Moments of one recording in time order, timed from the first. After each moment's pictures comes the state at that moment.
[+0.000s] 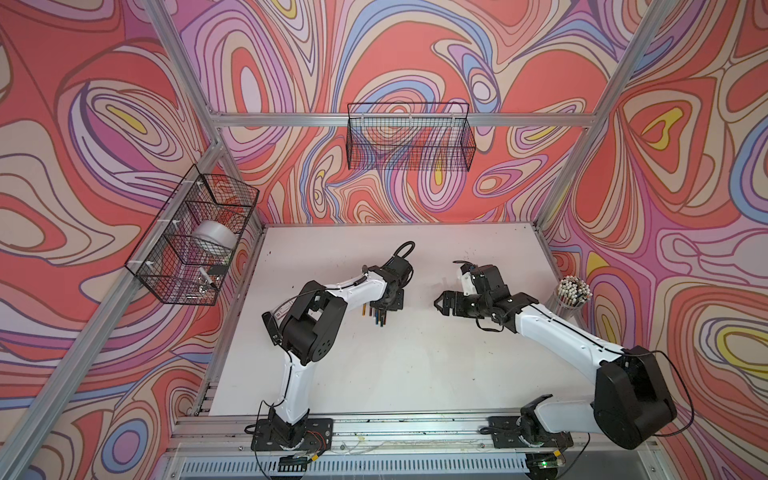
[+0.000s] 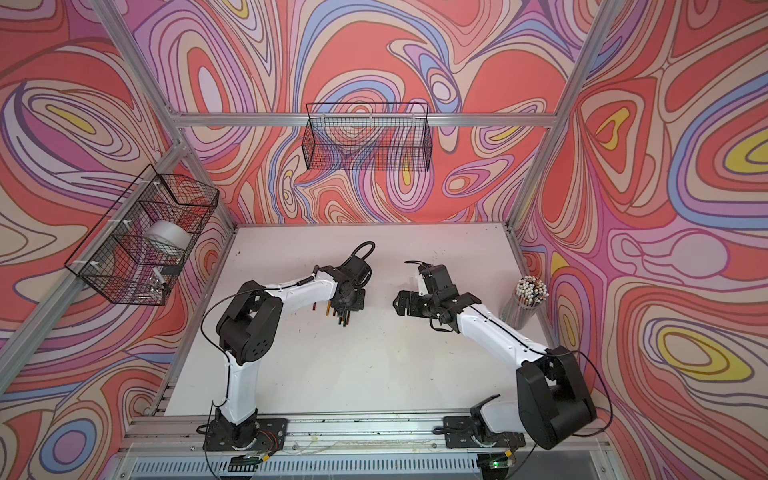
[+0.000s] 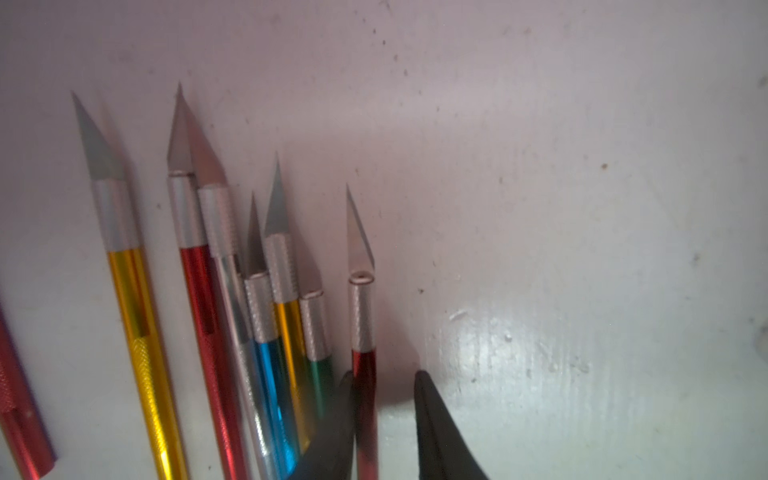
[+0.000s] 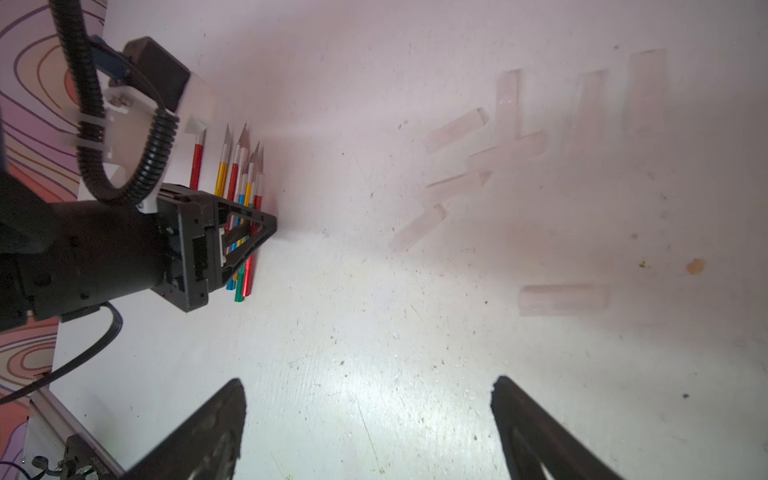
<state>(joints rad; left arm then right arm) -0.63 2.06 1.46 -0.66 -0.12 -0.55 0.40 1.36 0.86 -0.36 -0.24 0.44</state>
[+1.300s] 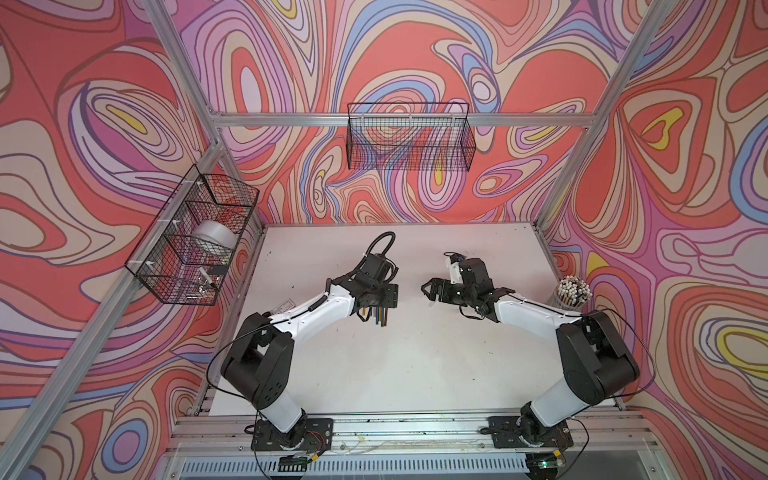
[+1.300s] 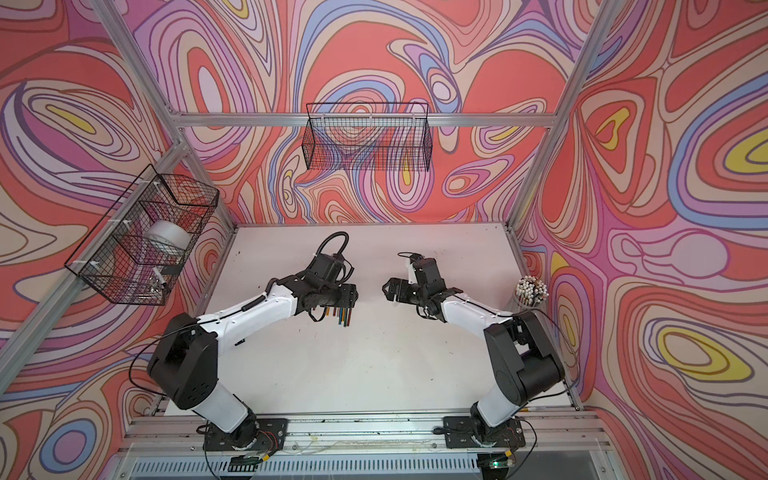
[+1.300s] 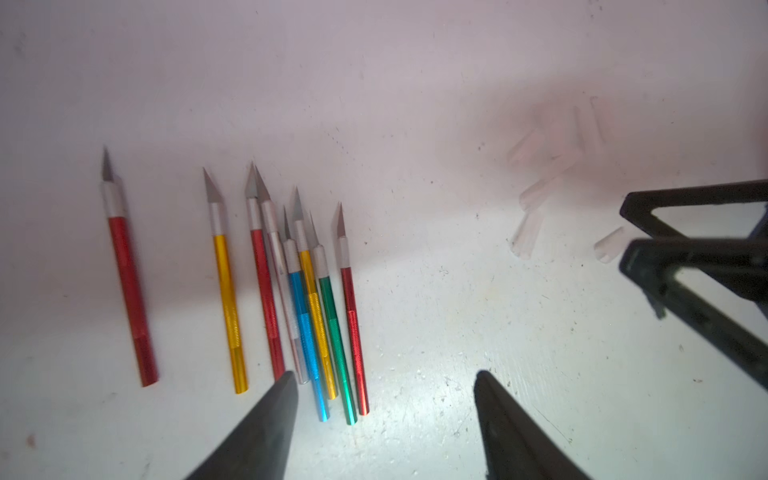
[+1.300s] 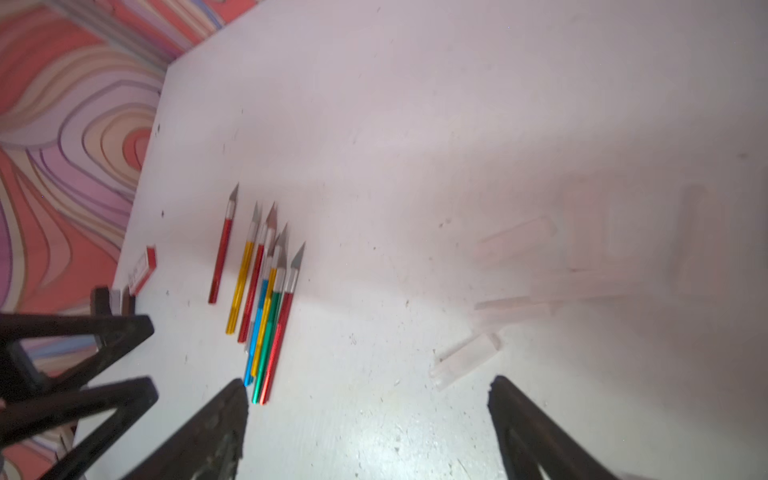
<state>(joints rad) -0.59 1.59 1.14 -0.45 -0.03 -0.44 0.39 1.57 0.88 -0.01 -0.22 0.49</state>
